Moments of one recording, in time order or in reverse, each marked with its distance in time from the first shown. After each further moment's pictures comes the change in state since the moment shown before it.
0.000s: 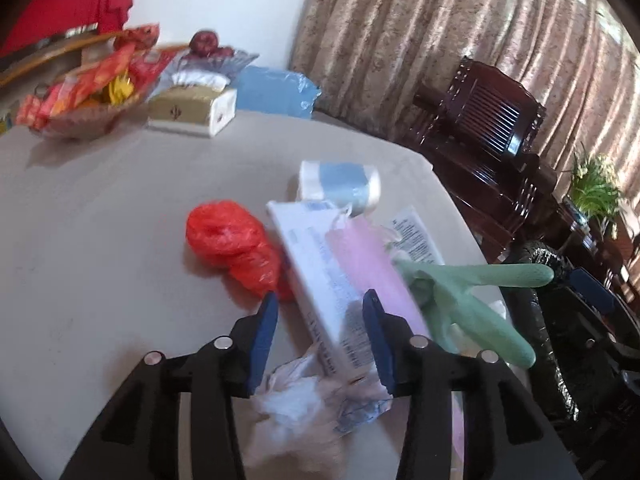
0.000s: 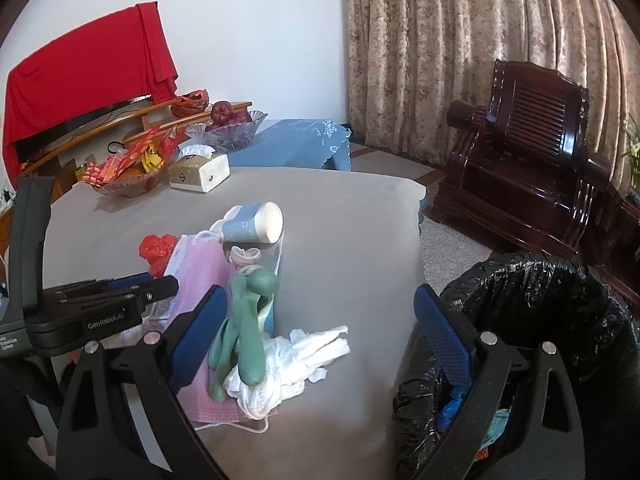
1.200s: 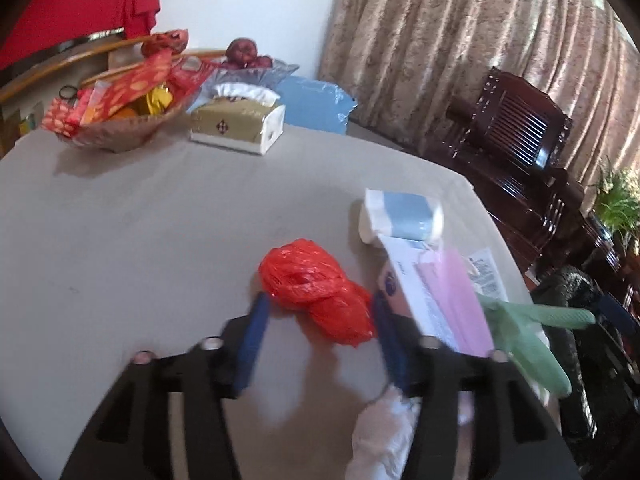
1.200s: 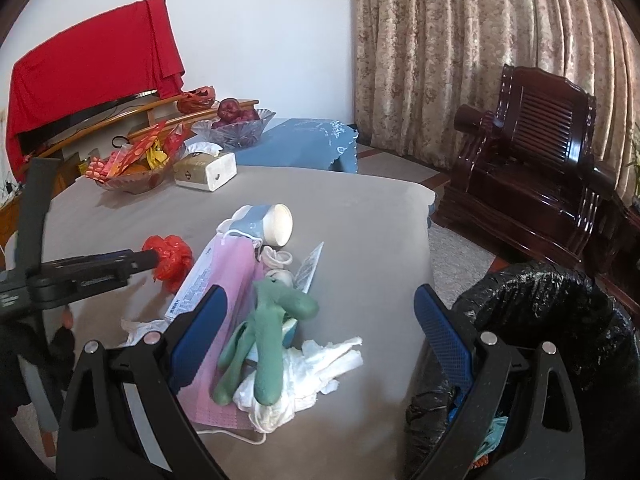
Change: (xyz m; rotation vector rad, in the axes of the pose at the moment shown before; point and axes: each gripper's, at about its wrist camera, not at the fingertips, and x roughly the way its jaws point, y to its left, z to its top) left arm 0.005 0.035 0.026 -0.025 -0.031 0.112; right arm 0.009 0.013 0.008 -0.034 0.002 0.012
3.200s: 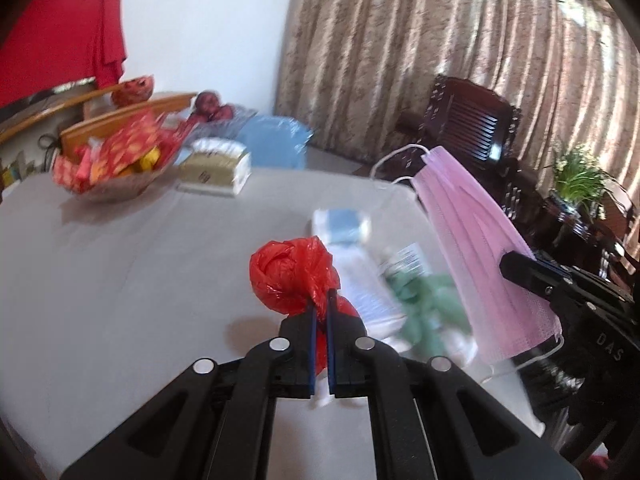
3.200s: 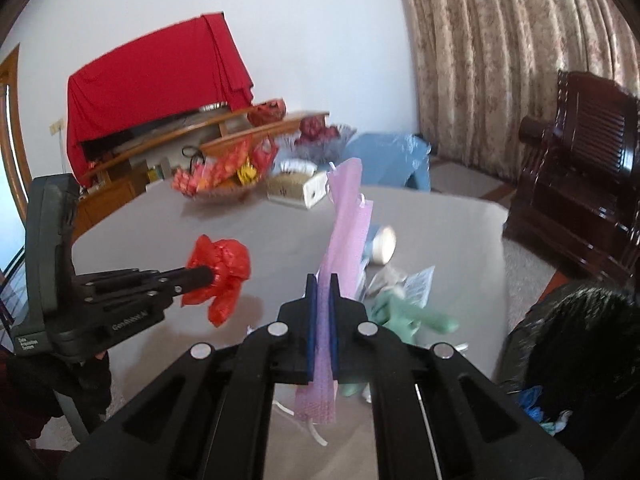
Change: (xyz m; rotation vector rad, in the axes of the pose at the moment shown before) left arm -0.111 -0.018 -0.018 0.165 -0.119 -0.120; right arm -0.068 0.039 0.022 -0.008 -0.053 0.247
